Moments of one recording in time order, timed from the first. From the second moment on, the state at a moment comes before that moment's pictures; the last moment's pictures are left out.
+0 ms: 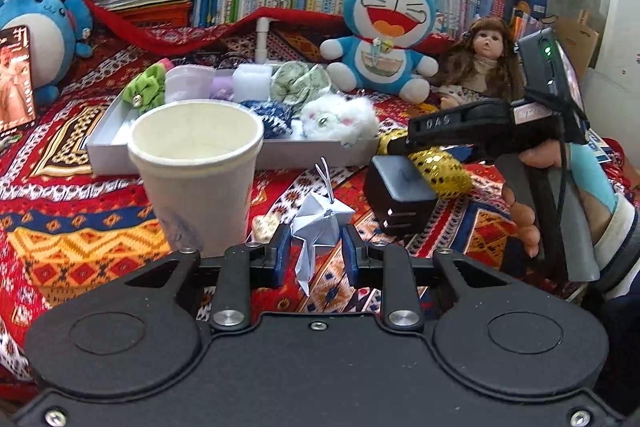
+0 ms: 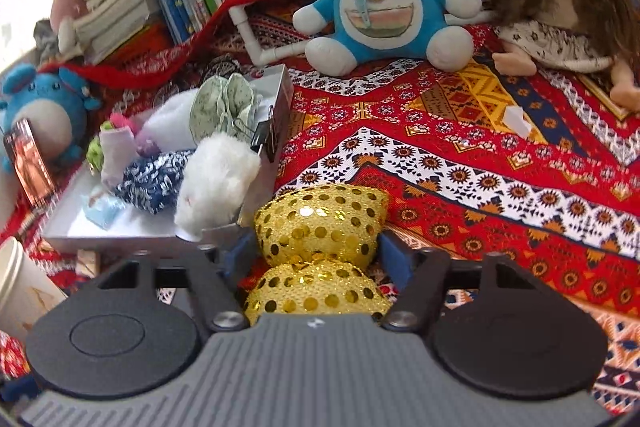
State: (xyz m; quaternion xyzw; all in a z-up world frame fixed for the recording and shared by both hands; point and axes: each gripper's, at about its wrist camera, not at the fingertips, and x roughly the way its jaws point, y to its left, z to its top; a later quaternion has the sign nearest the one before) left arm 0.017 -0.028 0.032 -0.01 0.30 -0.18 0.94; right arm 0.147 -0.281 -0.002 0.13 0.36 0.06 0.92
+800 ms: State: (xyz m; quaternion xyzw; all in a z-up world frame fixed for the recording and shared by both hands) left arm 0.087 0.021 0.147 -0.06 0.22 -0.18 0.96; right arm 0.133 -0.293 0.081 0.18 0.24 0.08 0.95
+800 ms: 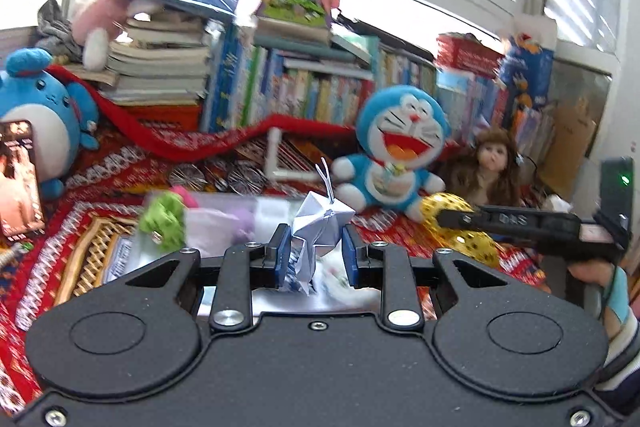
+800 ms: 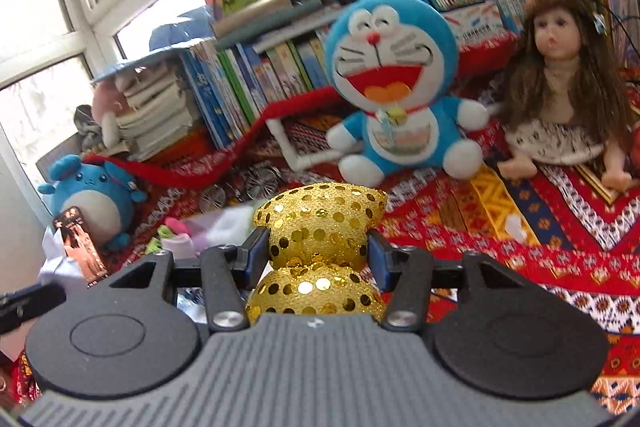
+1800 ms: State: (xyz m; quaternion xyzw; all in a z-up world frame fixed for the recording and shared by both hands) left arm 0.185 0.091 0.110 -0.08 0.29 -0.11 0.95; right arm 0.195 -0.201 0.082 0.19 0.26 0.16 0.93
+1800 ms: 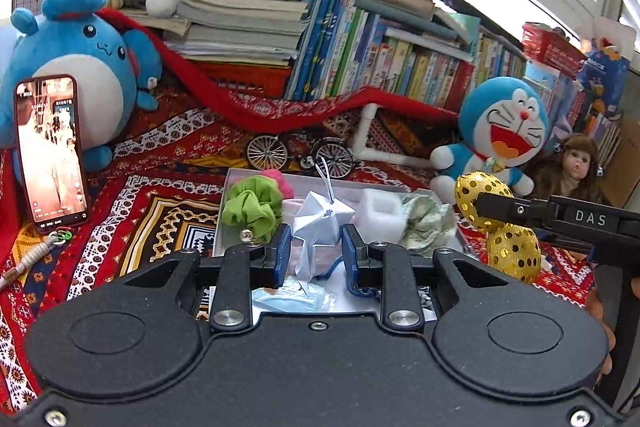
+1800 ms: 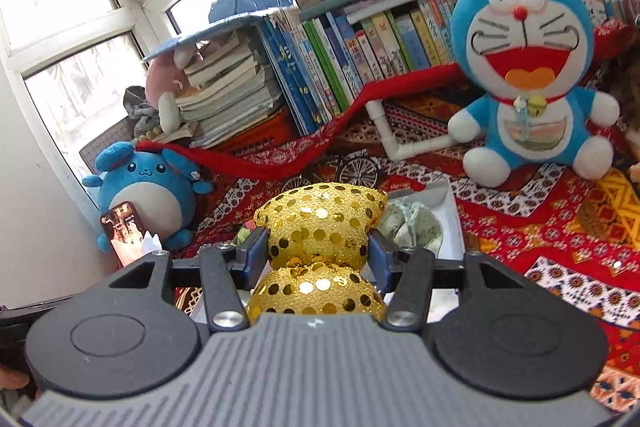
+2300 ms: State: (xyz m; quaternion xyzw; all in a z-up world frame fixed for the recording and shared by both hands) left arm 0.225 0.096 0.065 -0.07 0.34 -0.09 0.93; right arm 0.222 -0.183 0.057 0.20 0.30 0.14 0.93
